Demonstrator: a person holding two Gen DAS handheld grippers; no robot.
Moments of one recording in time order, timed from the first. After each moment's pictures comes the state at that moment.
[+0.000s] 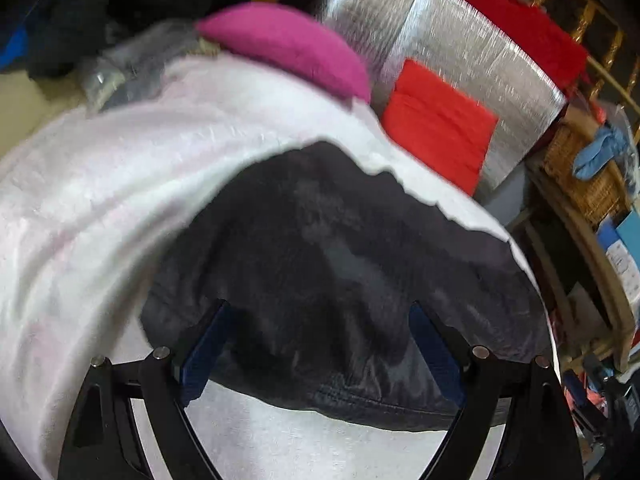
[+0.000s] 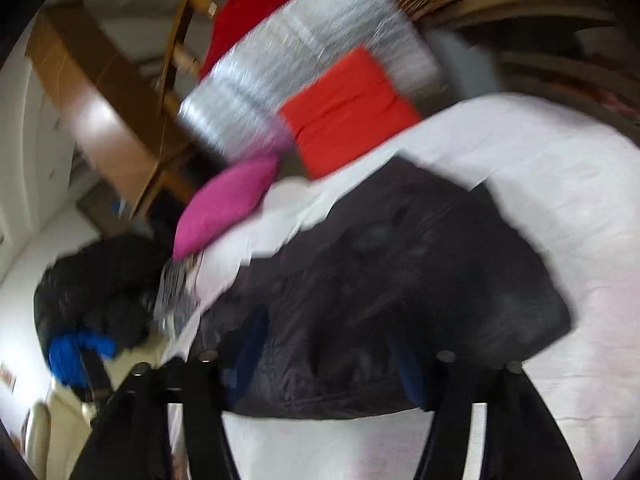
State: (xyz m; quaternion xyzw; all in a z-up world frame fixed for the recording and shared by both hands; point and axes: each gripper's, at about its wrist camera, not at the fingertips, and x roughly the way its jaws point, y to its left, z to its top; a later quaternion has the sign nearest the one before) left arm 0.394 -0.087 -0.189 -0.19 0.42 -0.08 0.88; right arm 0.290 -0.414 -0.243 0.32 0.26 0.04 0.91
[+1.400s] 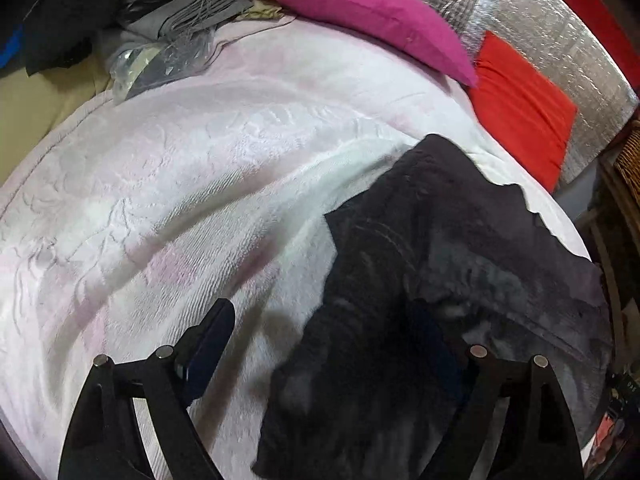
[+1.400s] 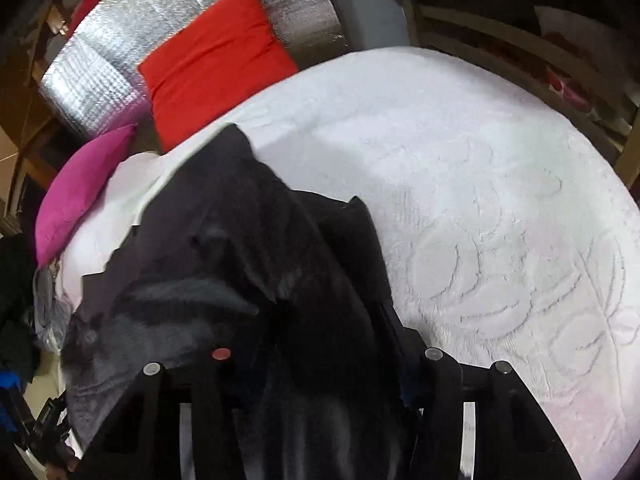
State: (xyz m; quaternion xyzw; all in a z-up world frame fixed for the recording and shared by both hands) left arm 0.465 -0.016 -0.218 -0.15 0.47 0.00 0.87; right arm 0.371 -0.531 -0.287 0.29 0.40 -0.14 0.86
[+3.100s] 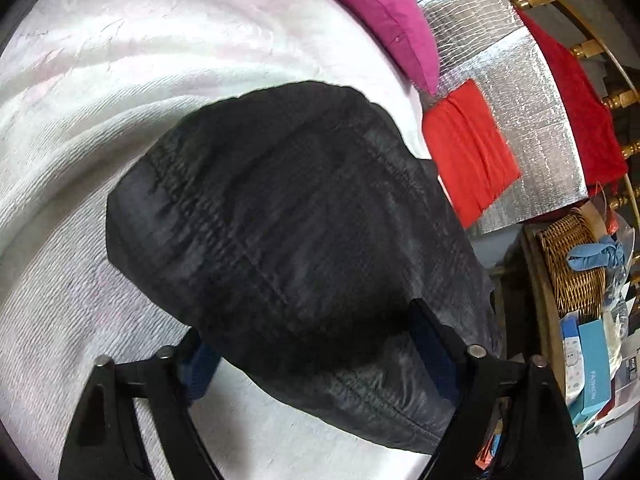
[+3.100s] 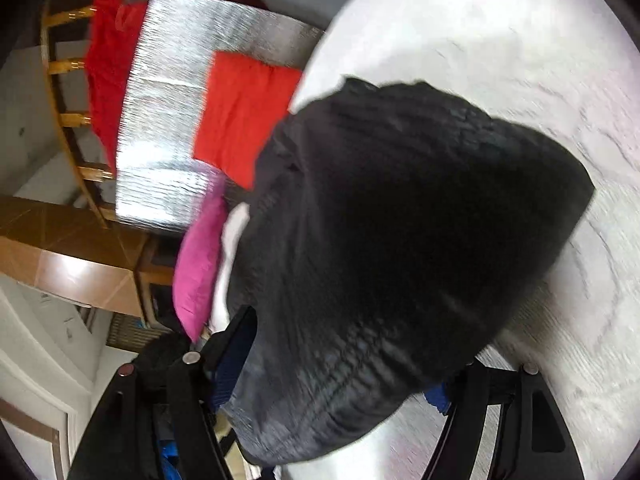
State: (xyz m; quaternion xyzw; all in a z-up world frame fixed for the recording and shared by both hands) left arm 0.404 -0.044 -0.259 -0.39 0.44 -0.09 0.80; right arm 0.302 -0.485 -0.339 0.58 0.23 -0.01 0.78
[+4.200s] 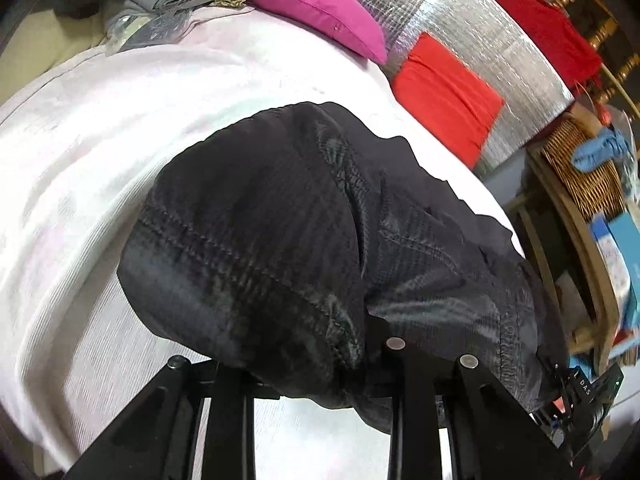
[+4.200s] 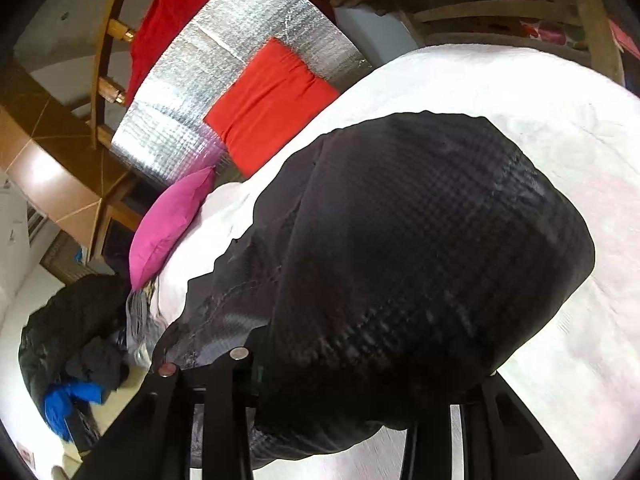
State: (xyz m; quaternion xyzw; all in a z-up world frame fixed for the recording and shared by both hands) left arm 0.351 -0.054 -0.218 -0.22 0.46 -0.11 0.86; right arm 0.253 -0.448 -0.290 0.40 0.27 -0.06 0.87
